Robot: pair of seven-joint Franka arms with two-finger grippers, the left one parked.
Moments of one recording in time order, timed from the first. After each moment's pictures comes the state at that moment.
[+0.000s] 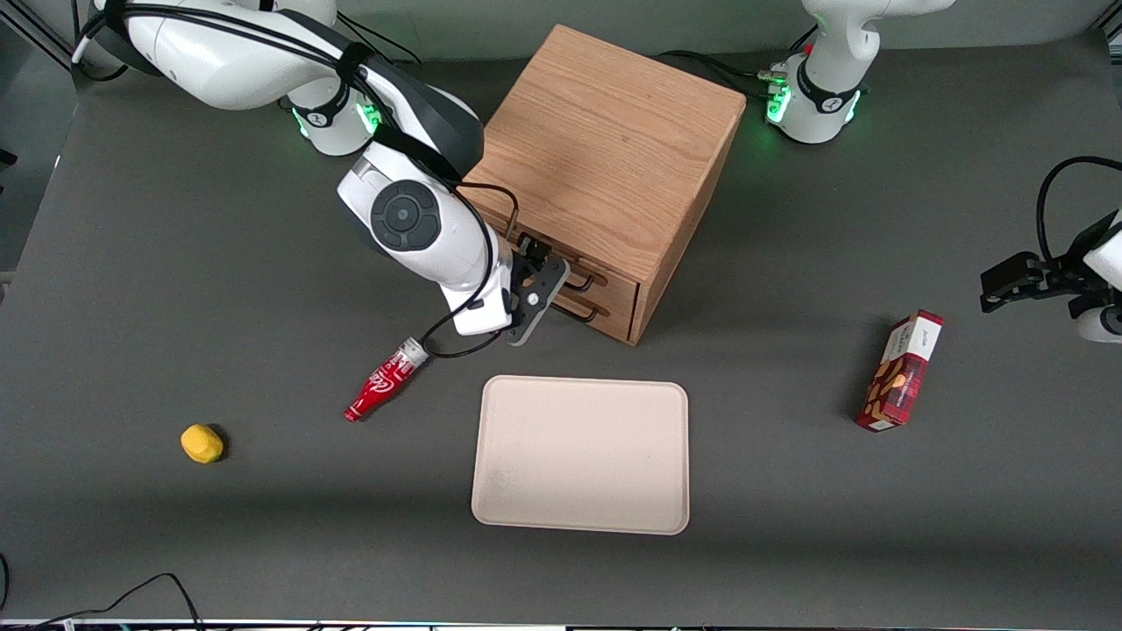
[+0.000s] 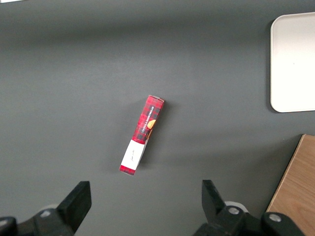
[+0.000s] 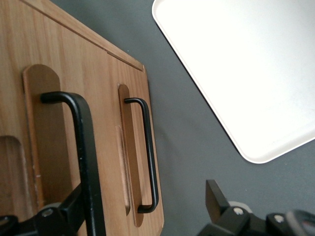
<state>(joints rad) -0.02 0.64 0.85 -1.50 -0.22 1.97 -0.14</state>
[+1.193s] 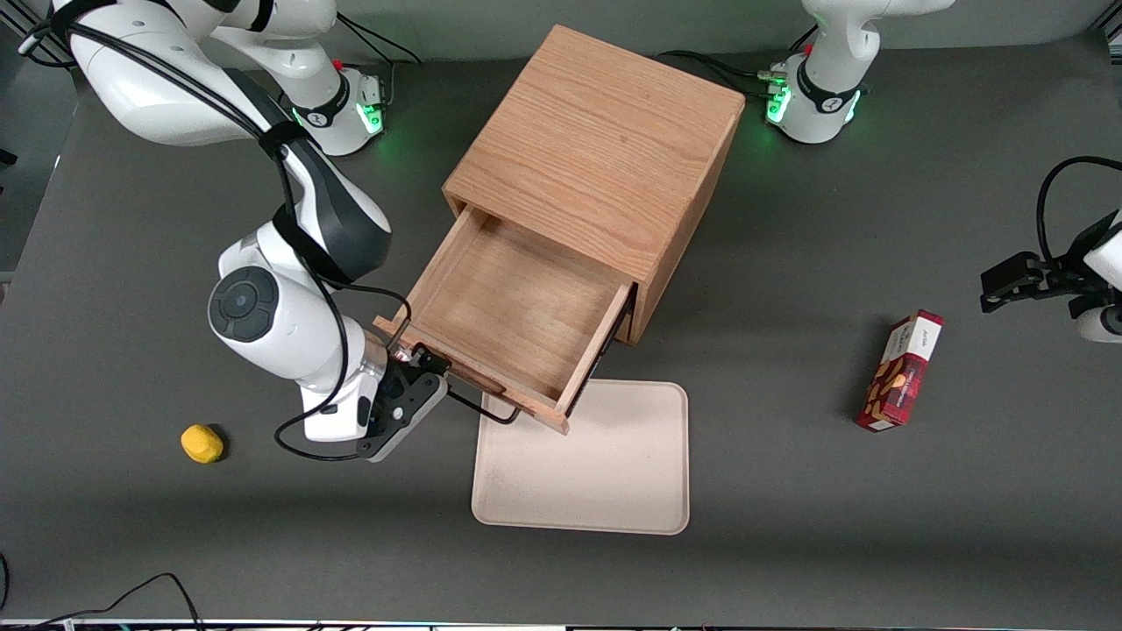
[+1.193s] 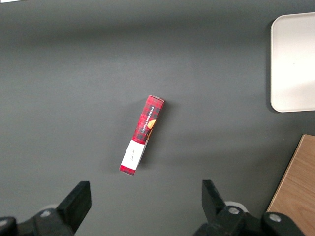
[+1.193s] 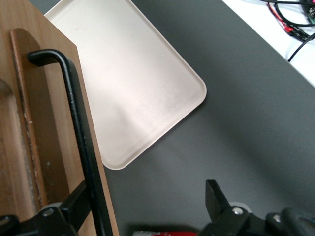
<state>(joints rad) -0.03 0.65 0.56 -1.34 -0.23 2.08 -0.29</state>
